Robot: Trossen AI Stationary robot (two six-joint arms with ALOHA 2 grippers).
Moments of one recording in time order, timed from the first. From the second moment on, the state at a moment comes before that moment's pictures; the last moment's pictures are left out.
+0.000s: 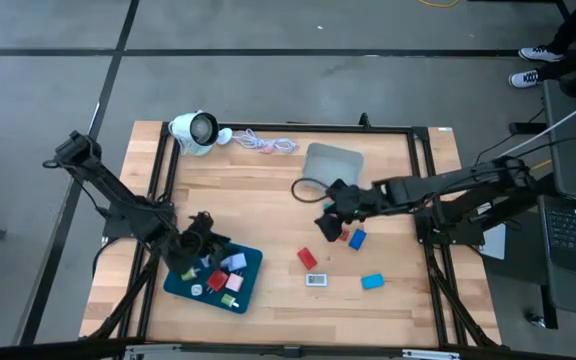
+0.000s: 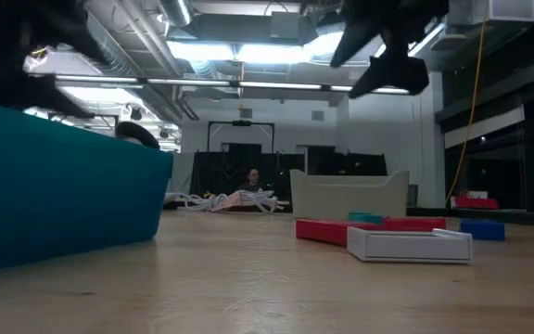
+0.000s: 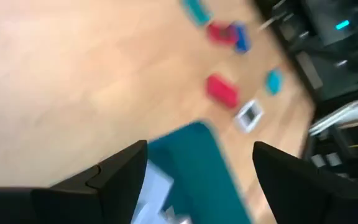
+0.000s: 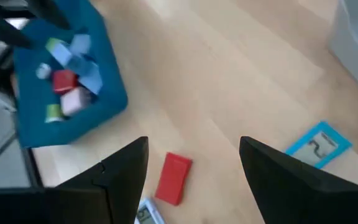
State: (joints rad) left arm -0.71 1.10 0.56 -0.26 -0.74 -1.51; right arm 0.18 1.40 1.06 -0.52 0.16 0.87
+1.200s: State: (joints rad) left arm -0.71 0.88 0.56 -0.27 -0.76 -1.24; right arm 0.16 1.70 1.06 -0.78 0.11 0.77
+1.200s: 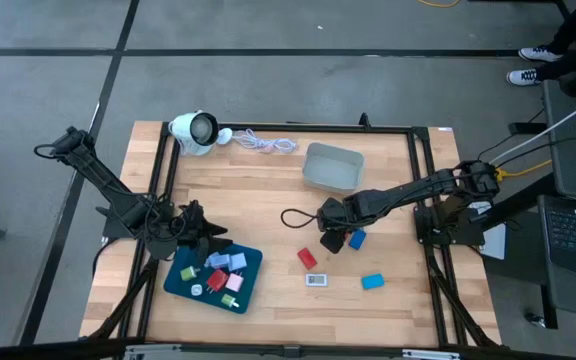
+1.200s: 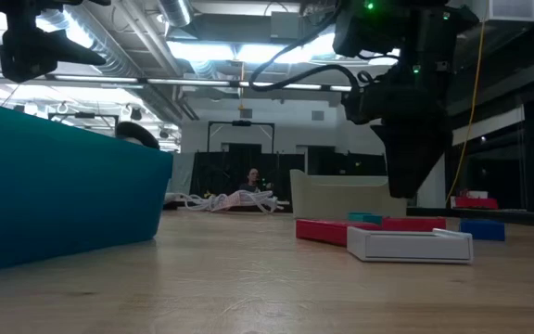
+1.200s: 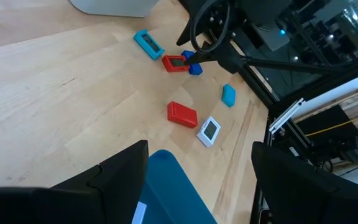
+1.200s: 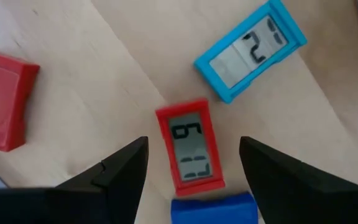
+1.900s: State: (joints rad) left arm -0.71 0.88 0.56 -0.27 -0.73 -1.25; right arm 0.14 1.83 1.06 -0.69 0.04 0.75
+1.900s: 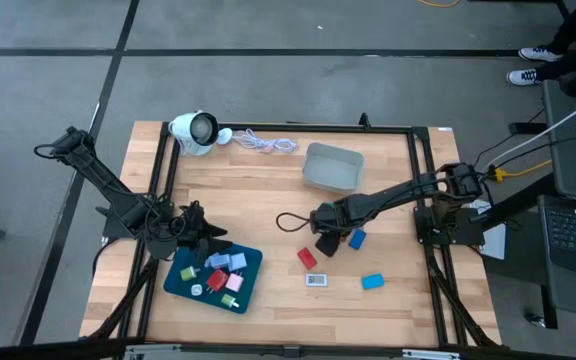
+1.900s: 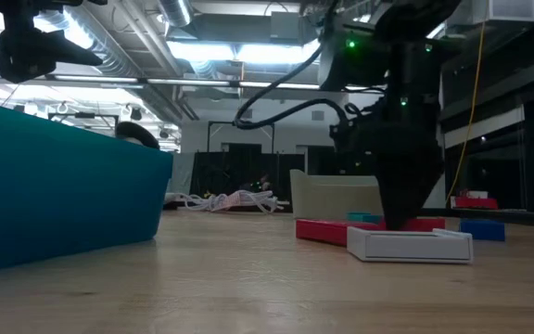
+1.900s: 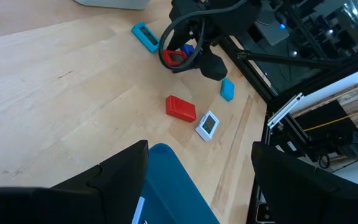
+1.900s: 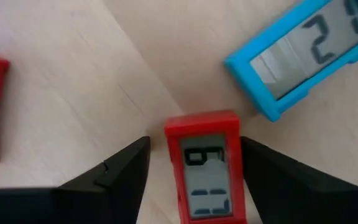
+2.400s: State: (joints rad) left arm -0.71 0.88 0.56 -0.27 -0.73 -1.25; right arm 0.12 1.83 1.06 -0.54 0.01 0.89
